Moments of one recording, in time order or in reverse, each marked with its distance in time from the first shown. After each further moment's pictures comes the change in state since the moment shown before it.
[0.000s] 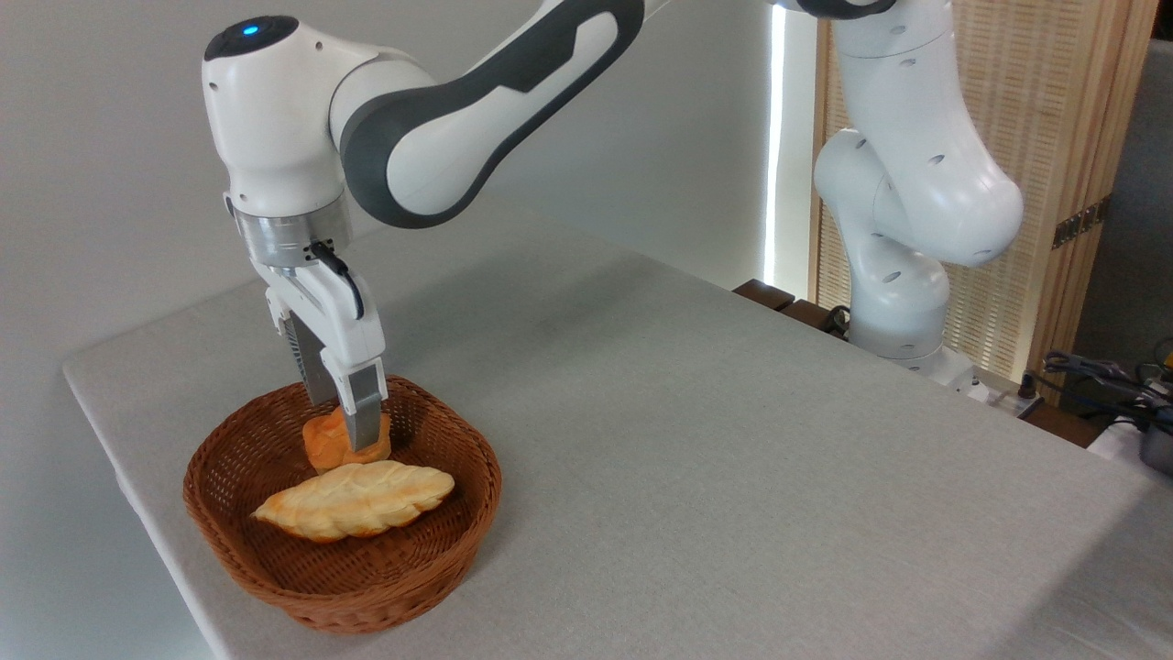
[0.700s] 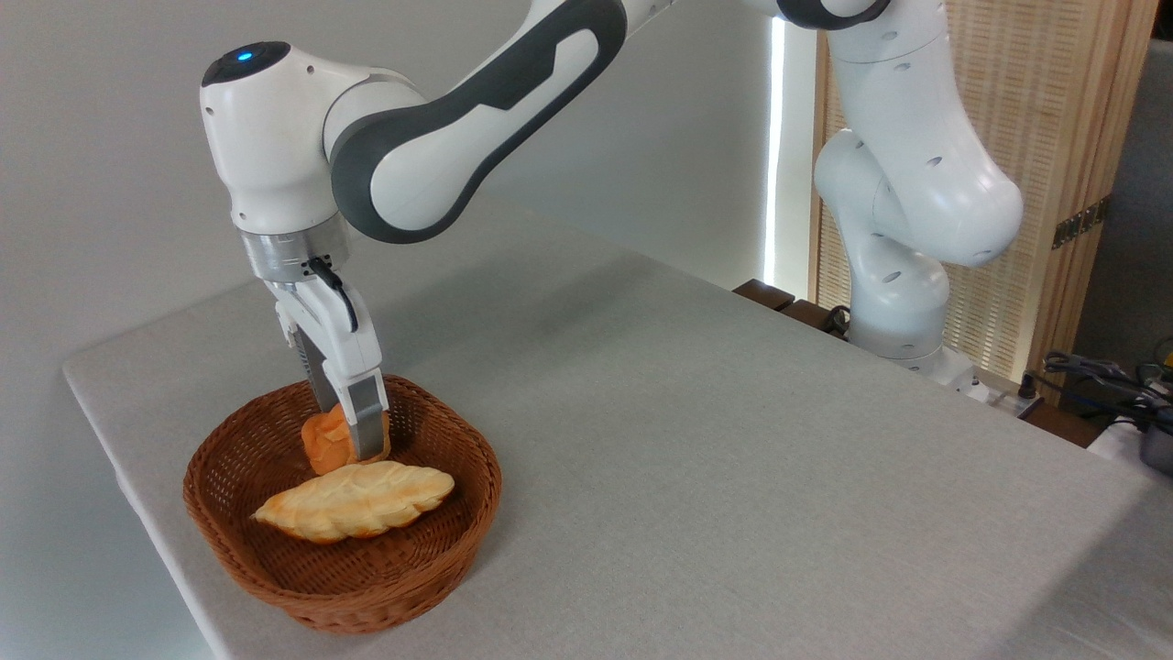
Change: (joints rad) arm -0.004 0.030 -0.019 0.000 0.054 -0.001 0.000
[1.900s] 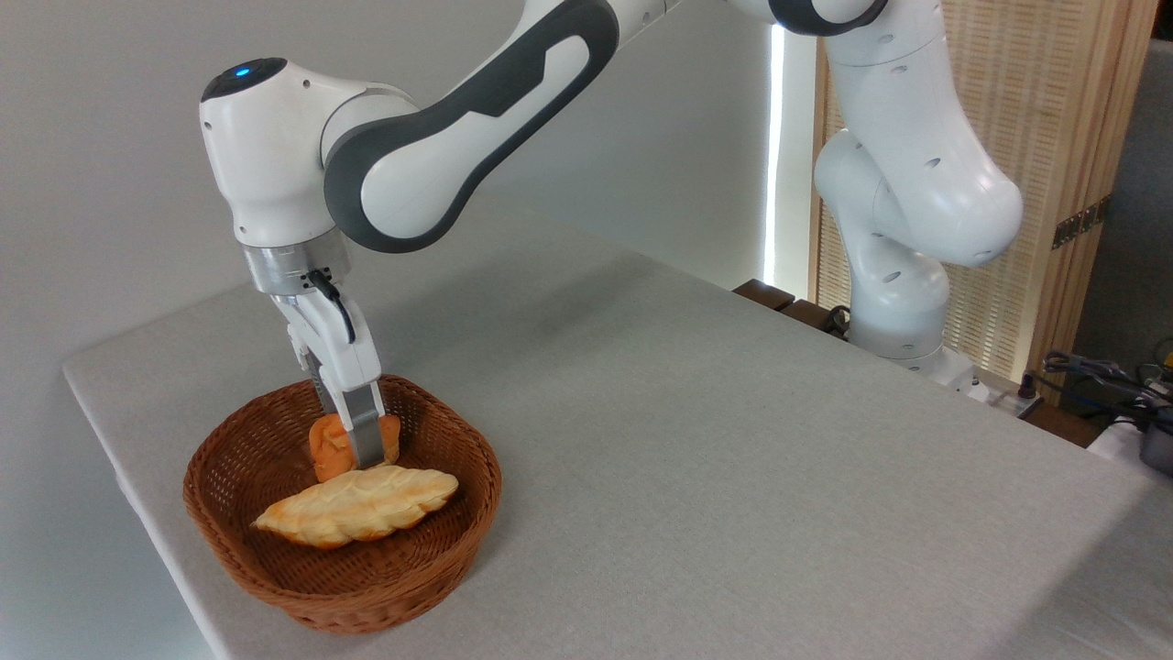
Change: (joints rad) arm -0.002 0.020 -0.001 0.002 0.052 0.000 0.000
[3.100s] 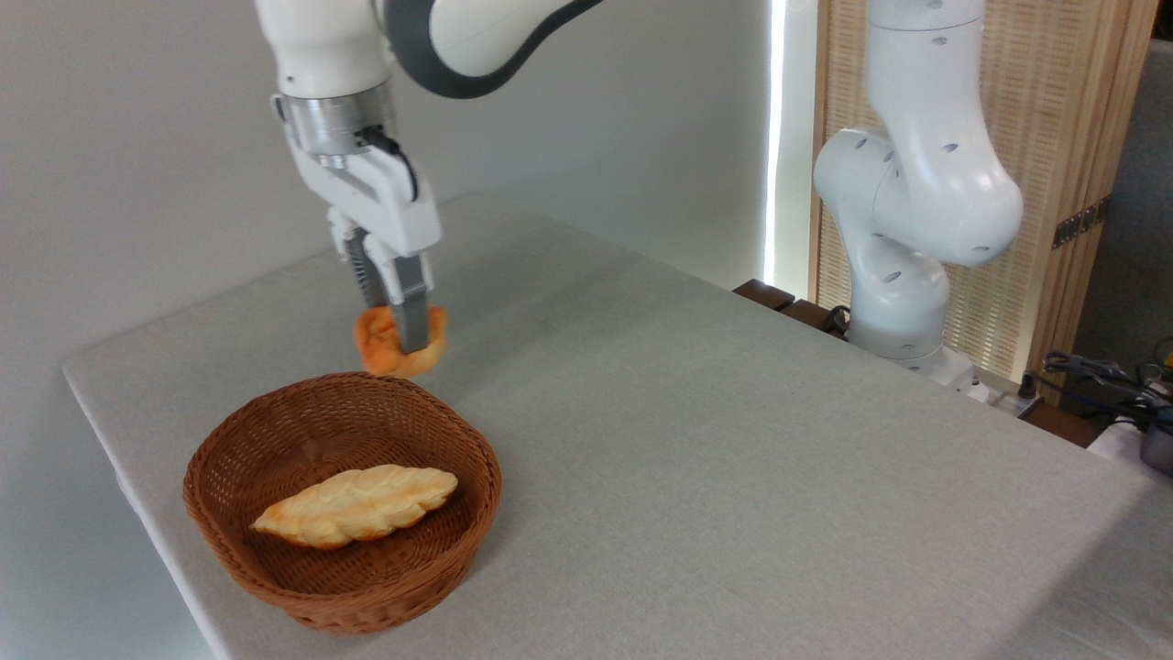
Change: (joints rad) arm 0.009 -0.297 0.001 -0.122 -0.062 -0.179 -0.043
